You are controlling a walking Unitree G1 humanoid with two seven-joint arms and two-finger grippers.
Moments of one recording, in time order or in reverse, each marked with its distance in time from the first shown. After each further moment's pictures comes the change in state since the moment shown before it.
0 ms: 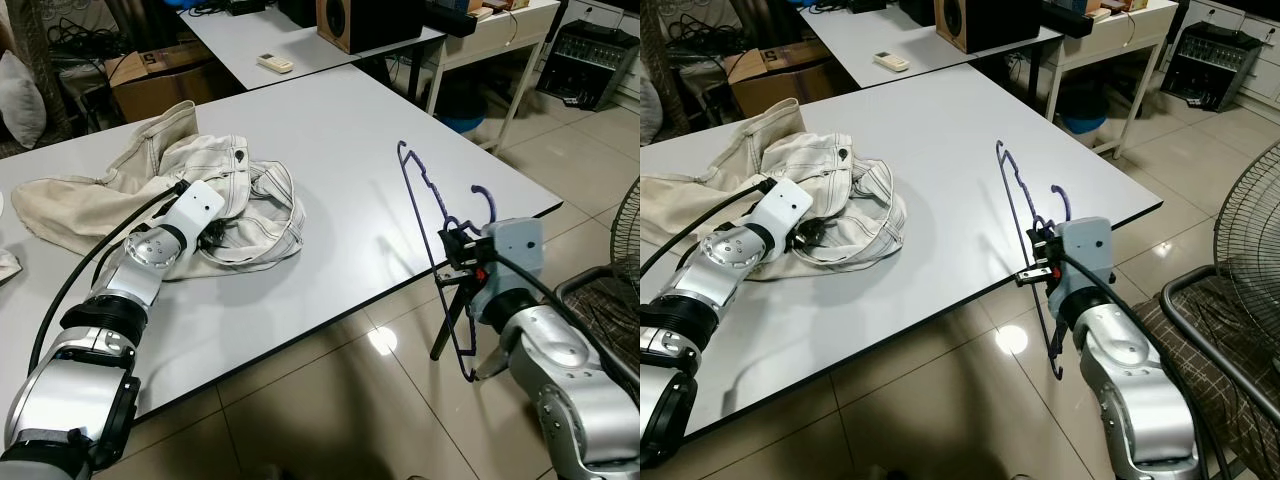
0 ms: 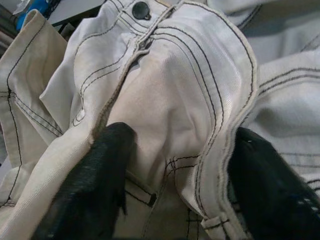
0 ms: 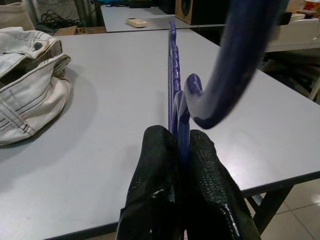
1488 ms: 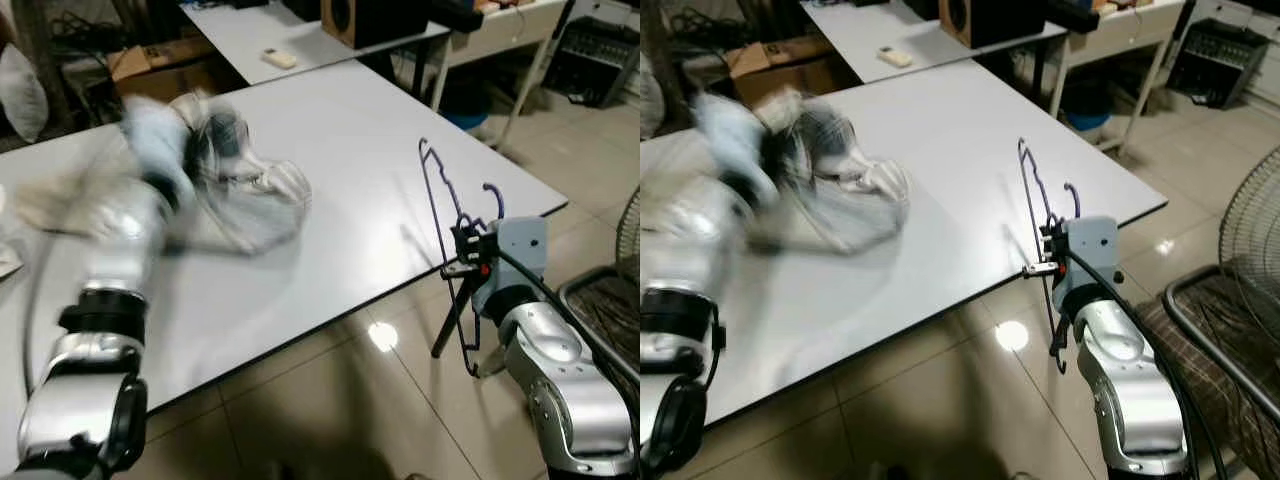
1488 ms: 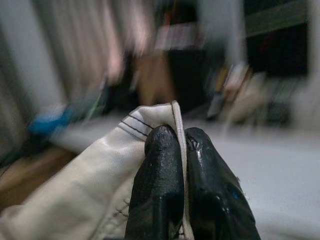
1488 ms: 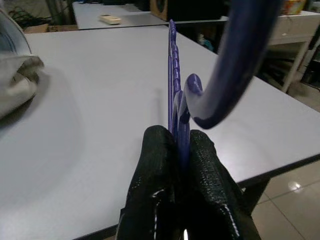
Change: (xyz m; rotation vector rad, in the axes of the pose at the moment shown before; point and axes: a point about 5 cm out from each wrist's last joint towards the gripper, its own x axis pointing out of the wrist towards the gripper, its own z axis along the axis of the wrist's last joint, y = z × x) left arm -0.046 0.053 0.093 -0.466 -0.749 0.080; right arm 0.006 -0.011 -0.004 0.003 -0.008 -0.127
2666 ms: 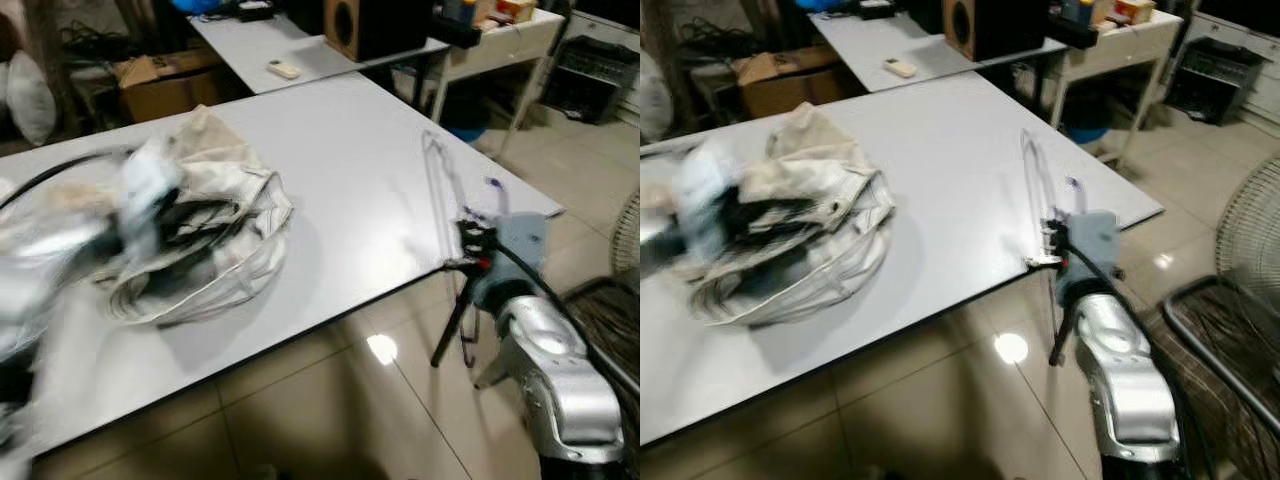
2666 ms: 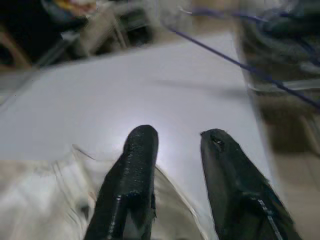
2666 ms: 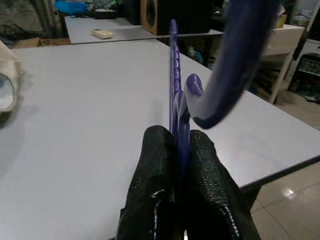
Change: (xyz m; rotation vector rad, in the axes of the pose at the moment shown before) left arm -0.044 -0.032 0.003 0.066 0.412 -0.643; right arm 0.009 -0.001 -0.004 0.020 -0.012 -0.037
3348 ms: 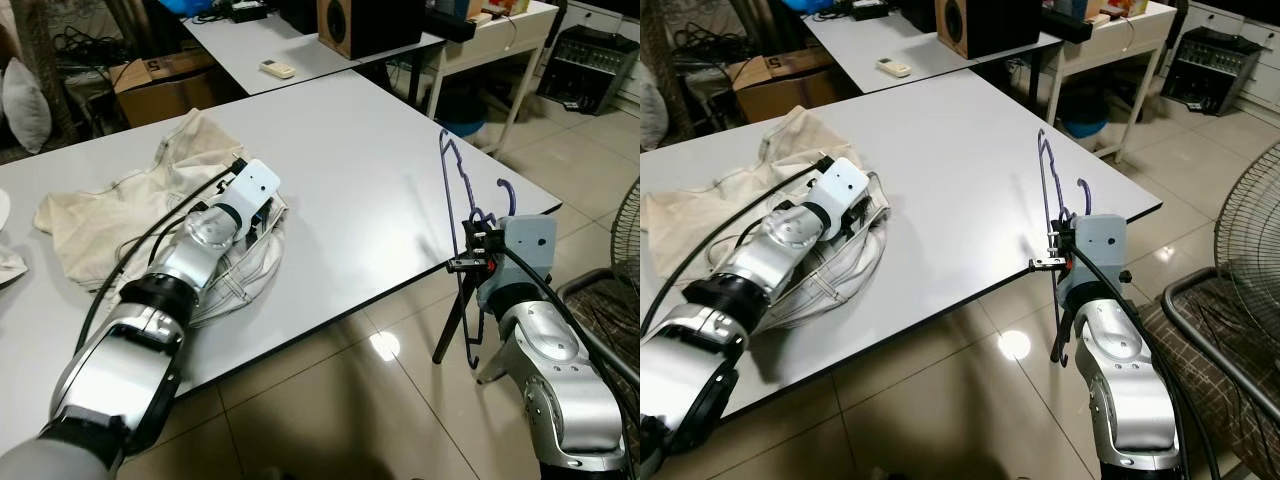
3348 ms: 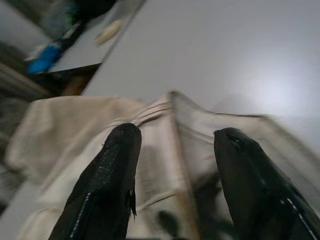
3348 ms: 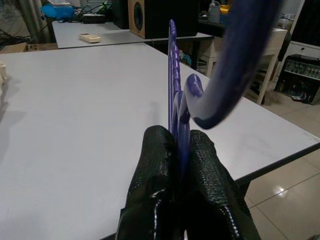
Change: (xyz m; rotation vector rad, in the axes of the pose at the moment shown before) left arm 0.095 0.015 -0.068 0.226 0.354 0.581; right arm -0.006 0.000 0.003 -0.016 -0.021 -0.036
